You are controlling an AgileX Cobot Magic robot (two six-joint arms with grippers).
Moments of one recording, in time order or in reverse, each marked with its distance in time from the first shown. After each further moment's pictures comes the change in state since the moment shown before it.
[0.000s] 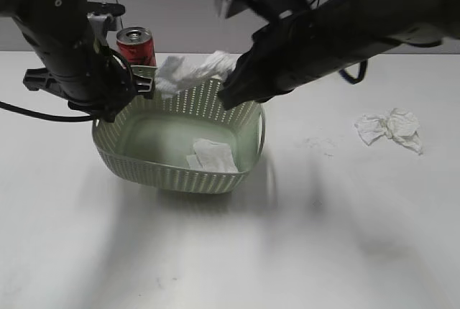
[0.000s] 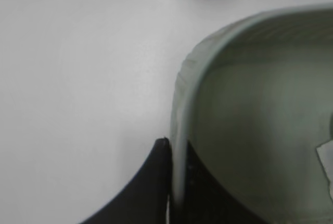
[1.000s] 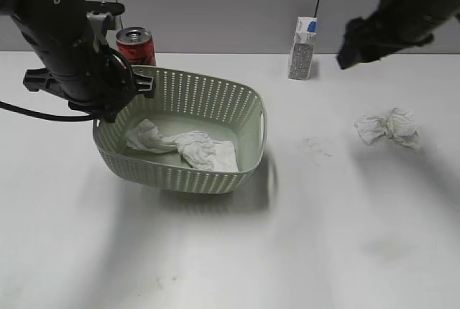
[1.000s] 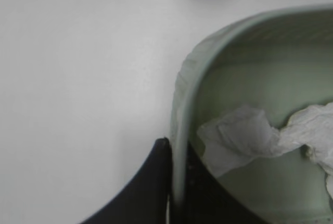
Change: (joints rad) left arm -0.001 -0.005 0.000 -0.016 0.003 0.000; right arm -0.455 0.061 -0.173 -0.273 0.326 0.231
